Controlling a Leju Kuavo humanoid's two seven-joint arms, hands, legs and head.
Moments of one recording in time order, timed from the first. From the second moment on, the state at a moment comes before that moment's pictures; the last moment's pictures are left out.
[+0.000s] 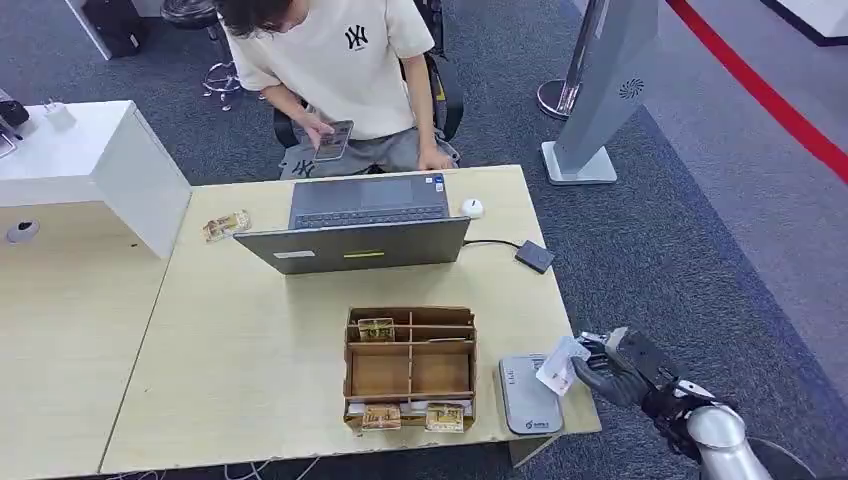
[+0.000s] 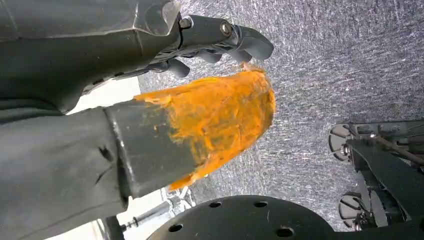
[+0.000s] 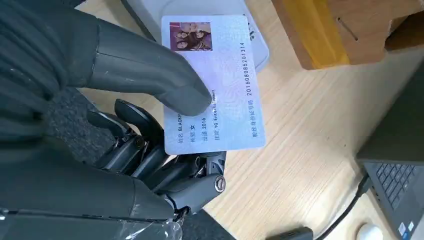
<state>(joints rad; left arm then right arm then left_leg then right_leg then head) -0.09 -0.18 1.15 -0.17 -1.32 -0.06 0.08 -0.04 -0.32 -0.06 -1.22 0.16 0.39 -0.34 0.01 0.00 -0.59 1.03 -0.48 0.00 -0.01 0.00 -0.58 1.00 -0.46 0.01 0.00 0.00</state>
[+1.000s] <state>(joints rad) -0.09 -0.18 1.15 -0.17 -1.32 -0.05 0.10 -0.05 -0.43 0.20 -1.41 0.37 0.29 -0.26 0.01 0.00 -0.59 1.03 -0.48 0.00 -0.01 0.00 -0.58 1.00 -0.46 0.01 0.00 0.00</state>
